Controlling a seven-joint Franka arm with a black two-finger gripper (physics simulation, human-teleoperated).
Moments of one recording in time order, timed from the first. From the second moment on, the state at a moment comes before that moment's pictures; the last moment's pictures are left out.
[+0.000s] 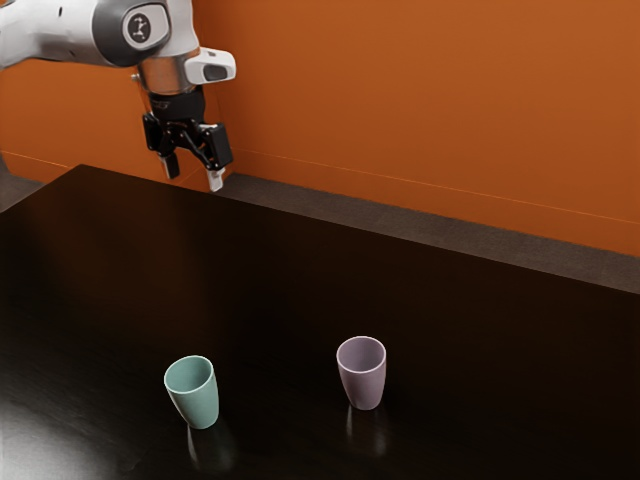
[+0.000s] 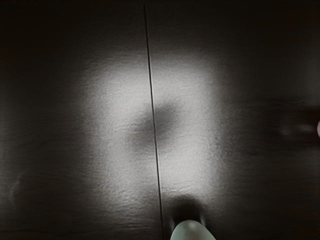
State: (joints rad) arm -0.19 0.07 0.19 -1.55 -0.01 1.57 0.08
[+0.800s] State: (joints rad) arm -0.40 0.13 0.19 -1.68 -0.05 1.78 -0.03
